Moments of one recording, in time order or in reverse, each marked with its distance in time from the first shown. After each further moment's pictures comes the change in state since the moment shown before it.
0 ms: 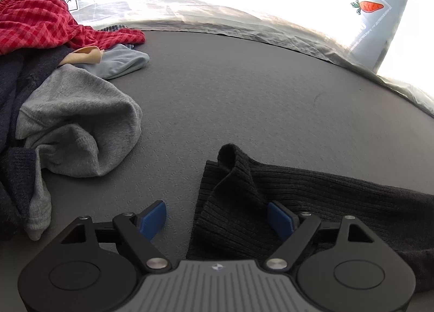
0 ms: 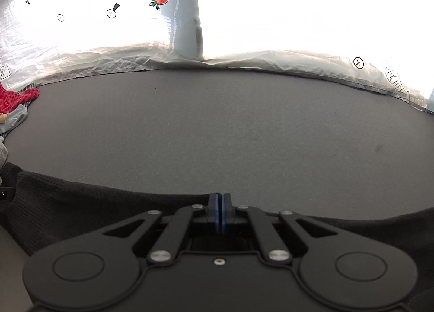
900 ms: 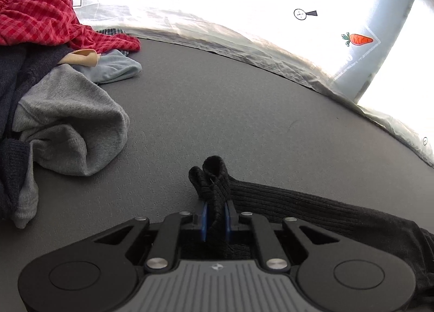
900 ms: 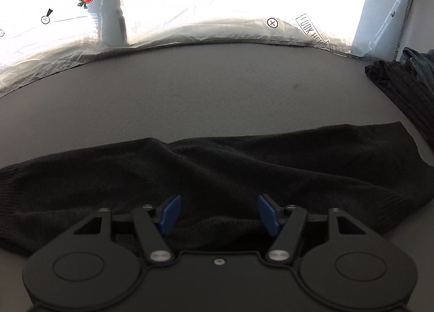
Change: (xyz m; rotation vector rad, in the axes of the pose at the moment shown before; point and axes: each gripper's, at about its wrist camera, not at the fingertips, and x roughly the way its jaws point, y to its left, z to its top) left arm -0.028 -0.008 0.006 -0.089 -0.078 -0.161; right arm -0.040 -0.034 -0.061 0.219 0.058 -0.251
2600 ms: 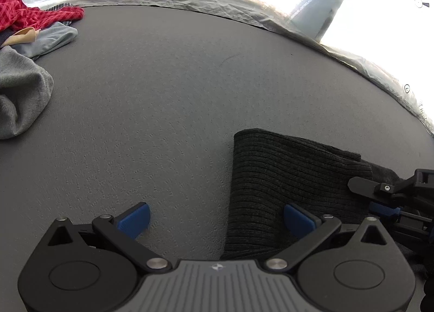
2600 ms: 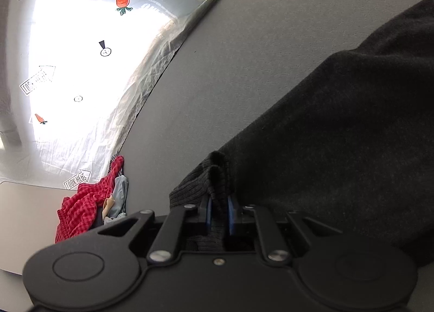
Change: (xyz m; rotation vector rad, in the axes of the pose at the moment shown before) left arm 0.036 -0.069 -0.039 0.089 0.215 0.011; right arm 0.068 0.056 0.008 0.497 0.322 0.757
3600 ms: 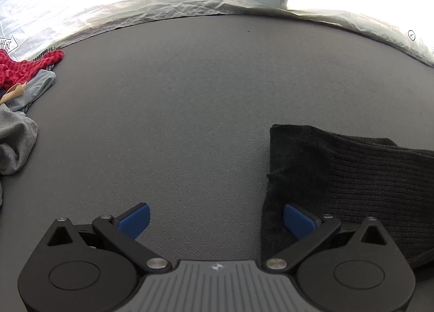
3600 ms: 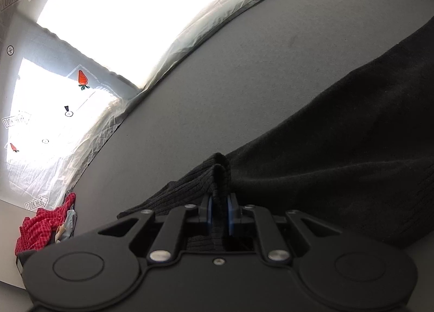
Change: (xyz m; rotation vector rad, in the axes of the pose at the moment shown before) left arm 0.015 -0.125 -0.008 0.162 0.003 0.238; right arm -0.153 -0.094 0.066 -0.112 -0.183 -0.232
